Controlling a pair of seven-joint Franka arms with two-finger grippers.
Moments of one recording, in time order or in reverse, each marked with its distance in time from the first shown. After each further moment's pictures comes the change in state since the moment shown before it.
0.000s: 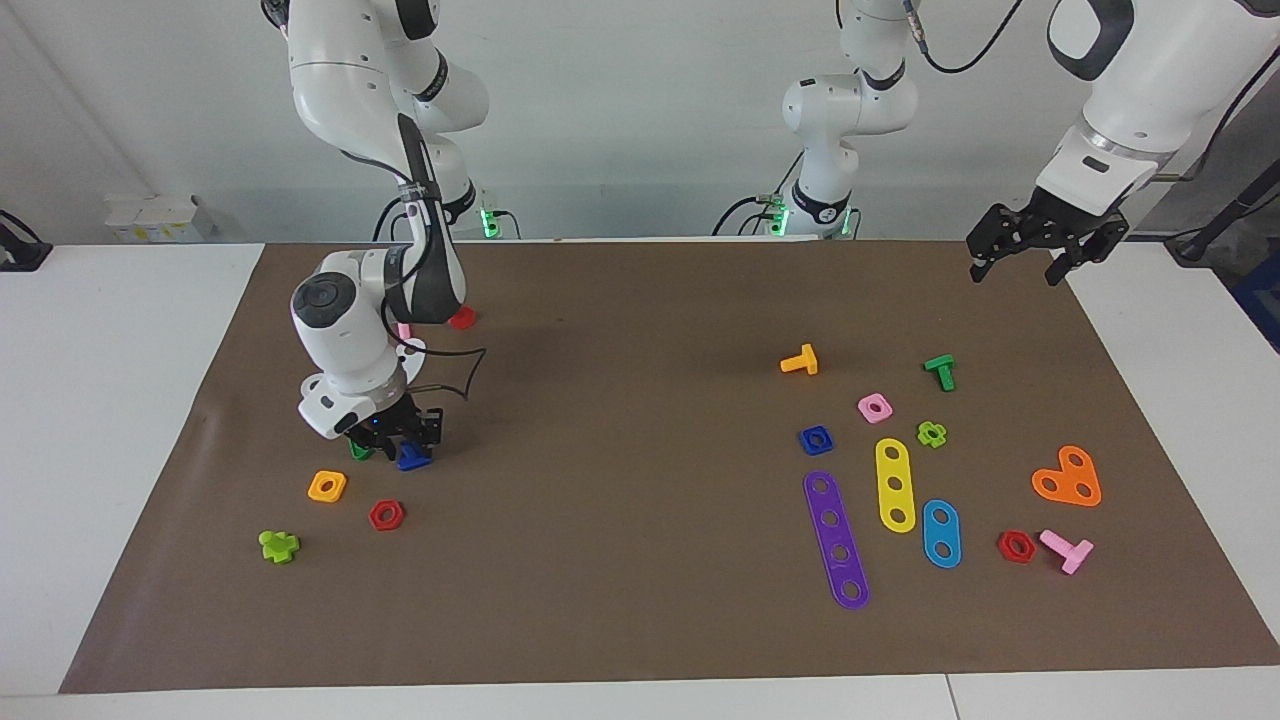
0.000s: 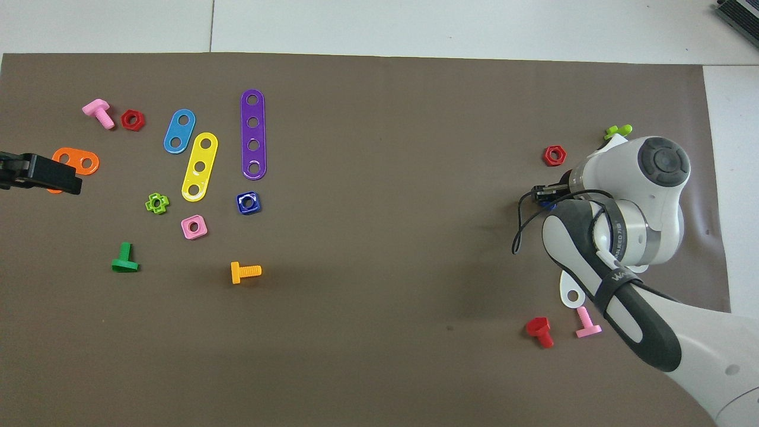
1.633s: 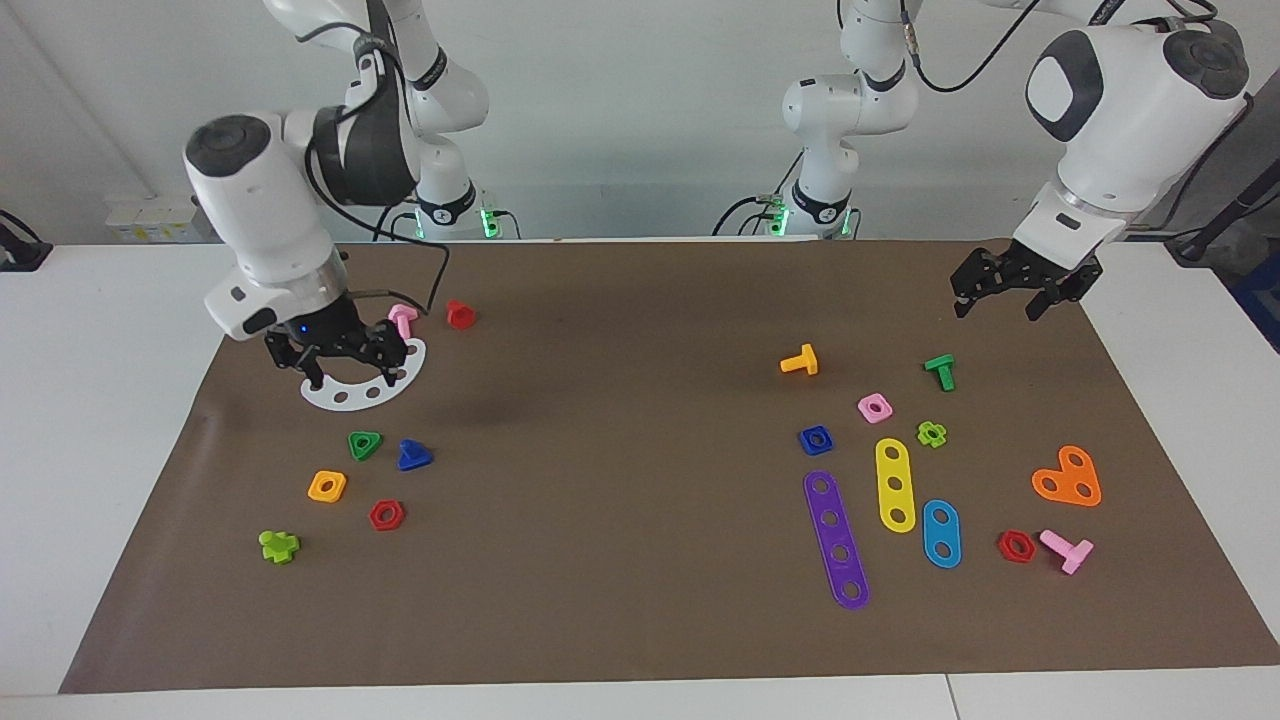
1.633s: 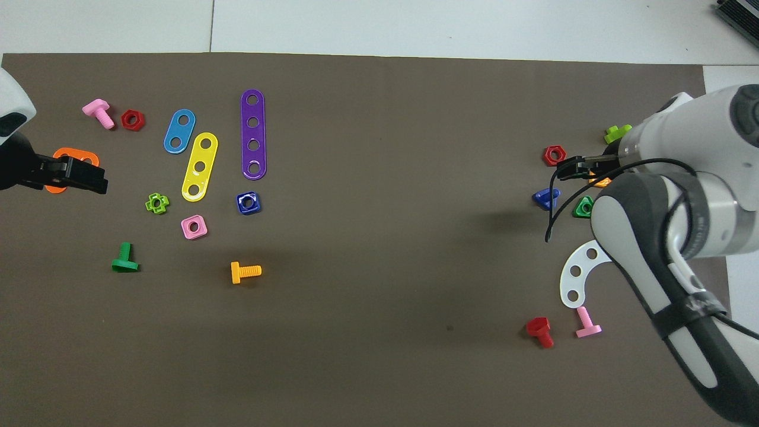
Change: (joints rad) left arm 0.000 0.028 0.001 -0.092 0.000 0.113 -0.001; right arm -0.002 -0.124 0.003 0.141 -0.045 -0.239 0.073
